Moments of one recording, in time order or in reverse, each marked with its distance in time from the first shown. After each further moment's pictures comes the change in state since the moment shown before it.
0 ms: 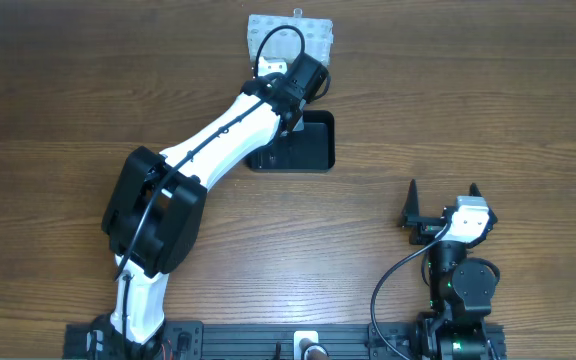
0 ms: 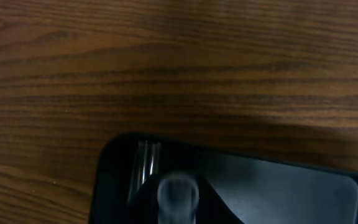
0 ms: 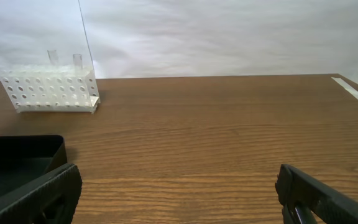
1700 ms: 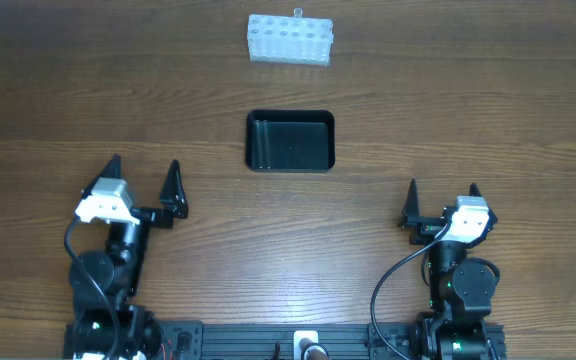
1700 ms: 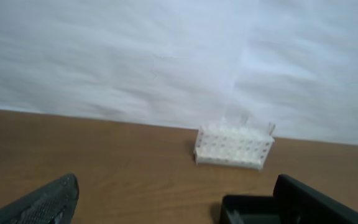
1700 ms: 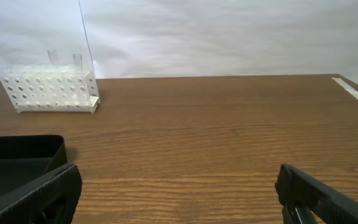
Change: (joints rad) left arm 0.524 -1.850 -1.570 1.024 0.427 0.510; right arm 0.000 0.000 0.000 0.000 0.000 -0.001
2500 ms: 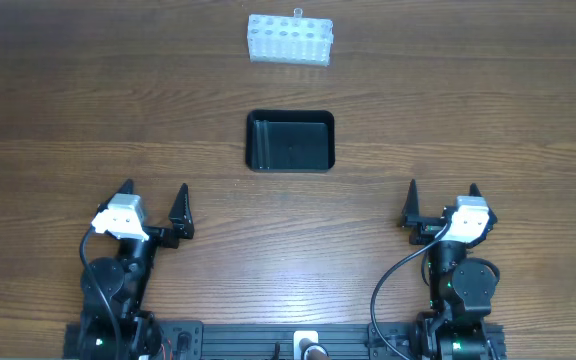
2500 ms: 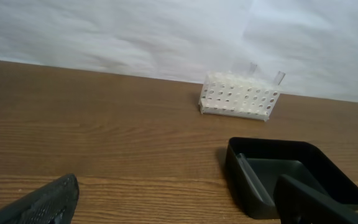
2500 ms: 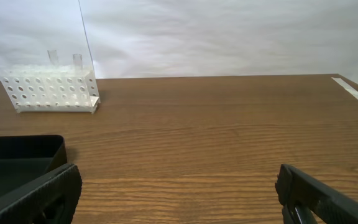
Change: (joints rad) left arm 0.000 -0.236 -0.061 -0.326 0.013 0.001; right arm 0.000 0.000 0.000 0.000 0.000 0.001
